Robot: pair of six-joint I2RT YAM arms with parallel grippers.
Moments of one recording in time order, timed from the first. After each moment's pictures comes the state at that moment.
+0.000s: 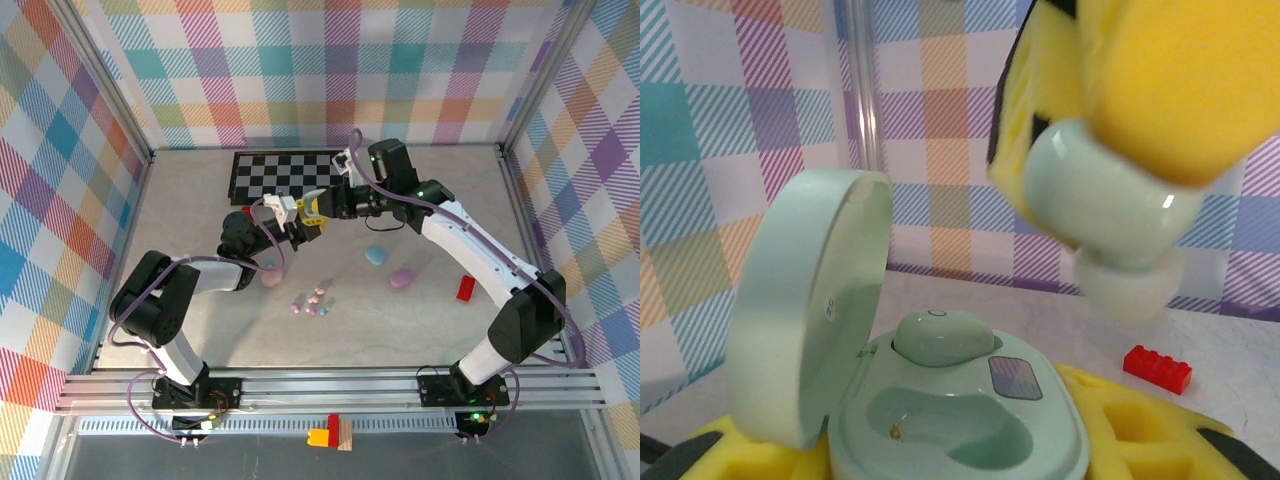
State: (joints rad) left arm -0.44 1.68 0.71 1.21 0.73 -0.09; right arm 0.59 1.56 1.48 -0.52 -0.67 0.48
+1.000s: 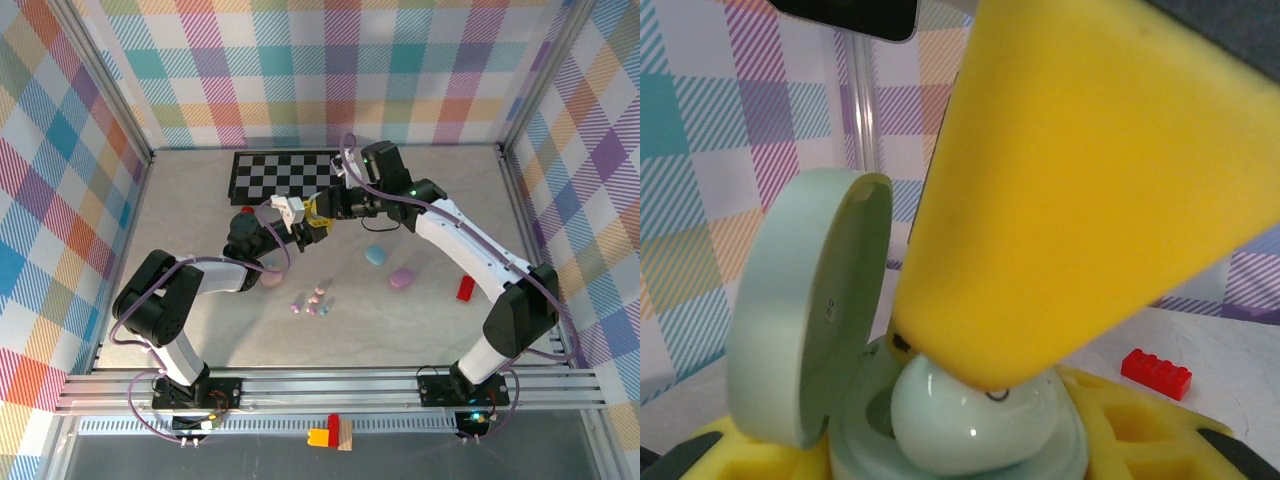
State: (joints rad) left arm -0.49 1.69 0.72 1.18 0.68 -0.08; right arm 0.60 1.60 1.50 -0.55 -0.55 0.45
